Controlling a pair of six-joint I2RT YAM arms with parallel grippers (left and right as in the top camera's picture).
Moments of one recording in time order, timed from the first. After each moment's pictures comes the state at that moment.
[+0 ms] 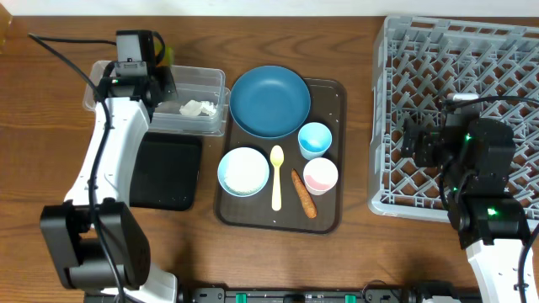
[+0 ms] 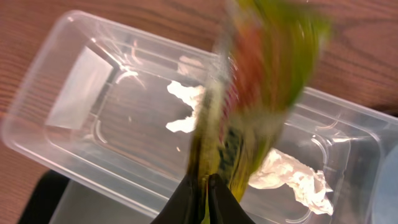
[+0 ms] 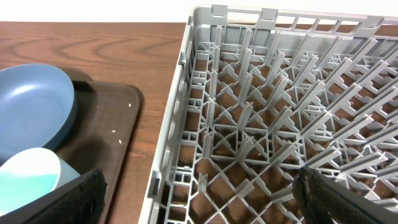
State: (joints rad) left arm 0.04 1.72 1.40 -0.63 -0.19 -0.19; right arm 0.00 0.97 0.83 -0.42 -0.03 0.01
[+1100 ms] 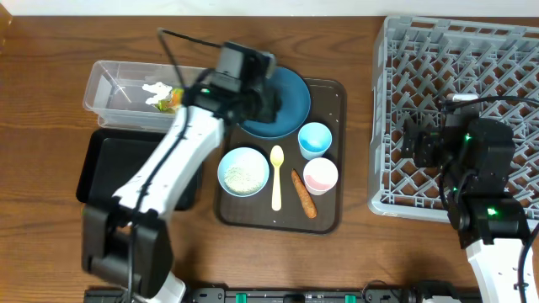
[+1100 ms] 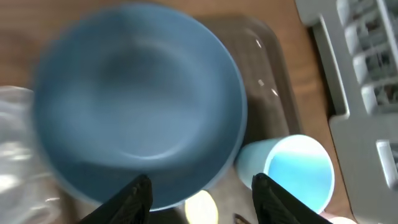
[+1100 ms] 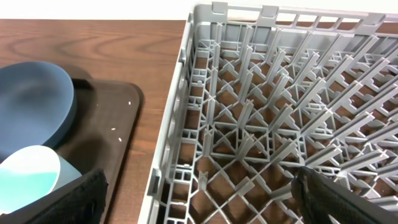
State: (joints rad) left arm -0.39 1.75 1.40 -0.63 0.23 -0.18; right arm 0.00 0.98 0.83 -0.43 -0.03 0.01
